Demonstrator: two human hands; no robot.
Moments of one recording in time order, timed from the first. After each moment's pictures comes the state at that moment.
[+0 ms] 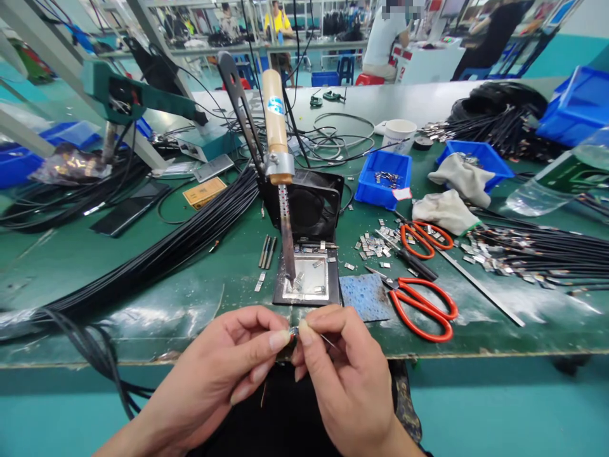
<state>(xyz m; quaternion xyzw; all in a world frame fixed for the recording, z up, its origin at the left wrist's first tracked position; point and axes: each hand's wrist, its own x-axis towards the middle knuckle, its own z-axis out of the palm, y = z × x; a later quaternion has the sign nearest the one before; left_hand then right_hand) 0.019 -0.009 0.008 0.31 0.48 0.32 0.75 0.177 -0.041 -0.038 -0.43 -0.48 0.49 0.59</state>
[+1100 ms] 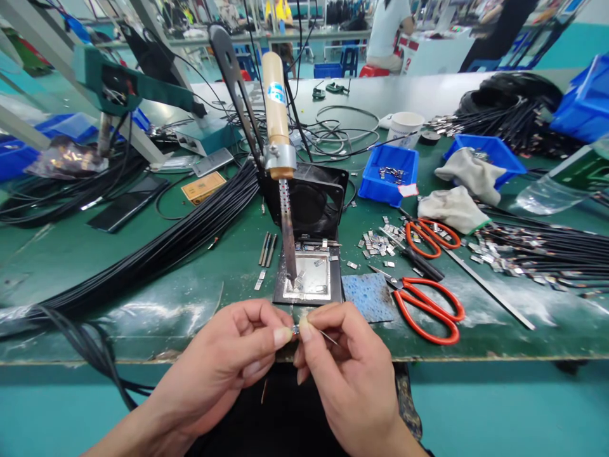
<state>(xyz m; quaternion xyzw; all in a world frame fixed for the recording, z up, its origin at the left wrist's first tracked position) 0.022 -0.003 0.006 0.29 0.47 0.34 0.76 0.180 -0.036 -0.033 -0.47 -0.45 0.51 0.56</state>
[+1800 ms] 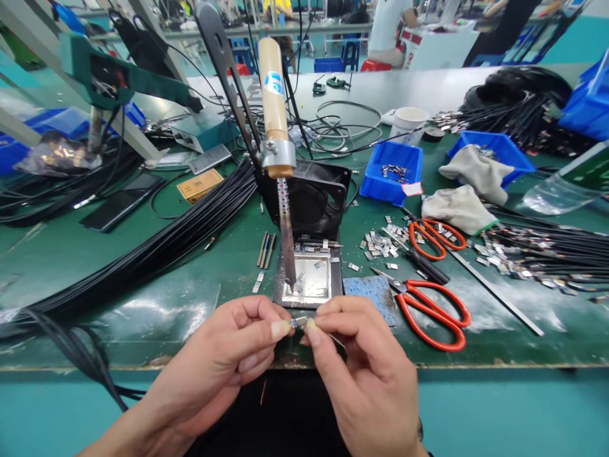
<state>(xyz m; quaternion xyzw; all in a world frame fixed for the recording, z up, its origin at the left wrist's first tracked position) 0.026 0.008 0.006 0.24 0.48 0.35 0.77 0.189 -0.030 -0.033 -0.50 -0.54 0.35 0.59</state>
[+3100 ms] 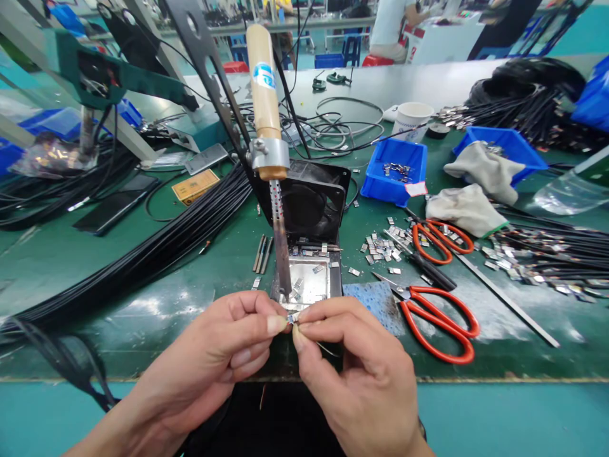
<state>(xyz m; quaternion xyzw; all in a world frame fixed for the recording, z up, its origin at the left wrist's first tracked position) 0.025 0.023 0.012 0.23 0.48 0.33 0.78 0.194 -0.014 -0.026 -0.48 -0.60 0.33 0.55</state>
